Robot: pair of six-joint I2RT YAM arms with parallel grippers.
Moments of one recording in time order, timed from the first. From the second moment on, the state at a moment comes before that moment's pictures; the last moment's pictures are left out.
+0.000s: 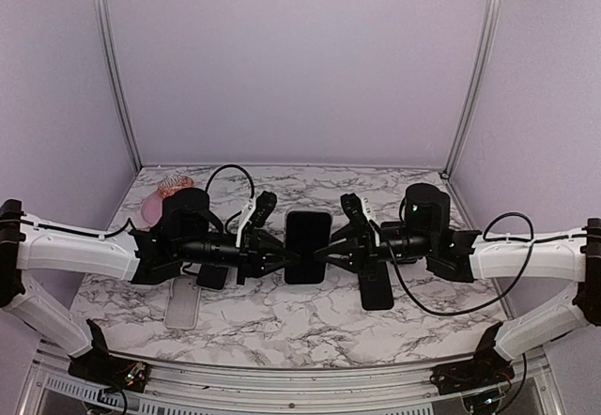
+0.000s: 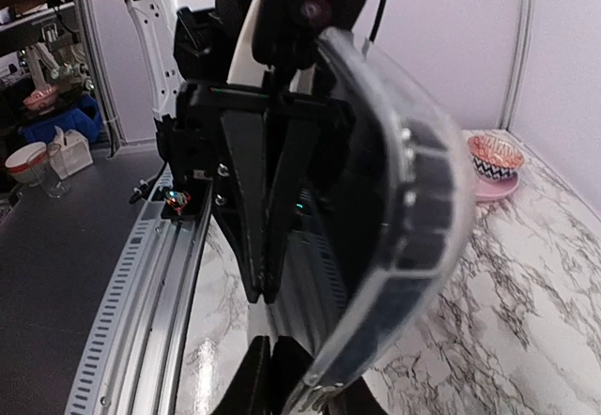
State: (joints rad) left arm -0.95 1.43 0.75 0.48 0.57 -0.15; right arm 0.82 1.29 0.68 0.40 -0.71 -0.11
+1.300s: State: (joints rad) left arm -0.95 1.52 0.67 0.74 0.64 -0.27; right arm 0.80 1.26 0.72 0.36 -0.72 0.11
